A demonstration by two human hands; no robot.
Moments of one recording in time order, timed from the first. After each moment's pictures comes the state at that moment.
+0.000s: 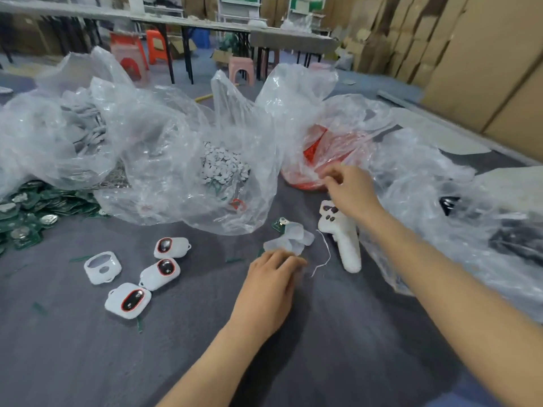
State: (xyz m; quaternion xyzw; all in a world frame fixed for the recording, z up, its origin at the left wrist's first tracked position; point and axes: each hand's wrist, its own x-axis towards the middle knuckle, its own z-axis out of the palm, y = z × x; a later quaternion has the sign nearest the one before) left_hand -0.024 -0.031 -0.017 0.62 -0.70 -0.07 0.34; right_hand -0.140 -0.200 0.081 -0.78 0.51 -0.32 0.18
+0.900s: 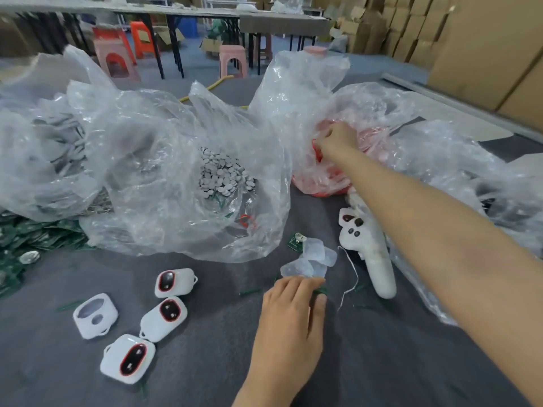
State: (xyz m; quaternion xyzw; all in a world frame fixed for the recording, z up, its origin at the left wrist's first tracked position) left_hand -0.023 -0.031 -0.012 0.63 -0.65 -0.14 0.40; right_hand -0.067 -0.331 0.093 -0.68 0.62 -0.32 0.23
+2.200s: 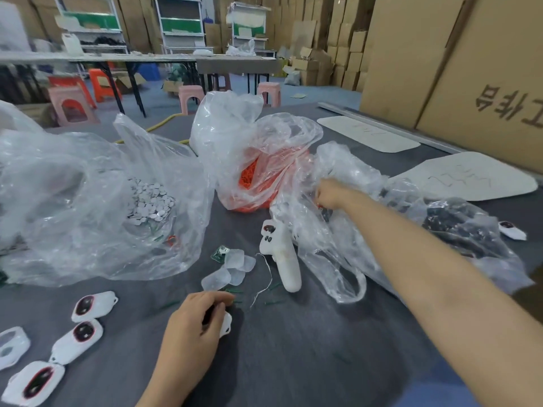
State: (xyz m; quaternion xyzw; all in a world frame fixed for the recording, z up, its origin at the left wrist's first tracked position) left_hand -0.022 -0.022 -0.008 0.66 -0.60 -0.15 0.43; right_hand -0.233 -0.300 0.084 -0.76 0.63 -0.02 0.14
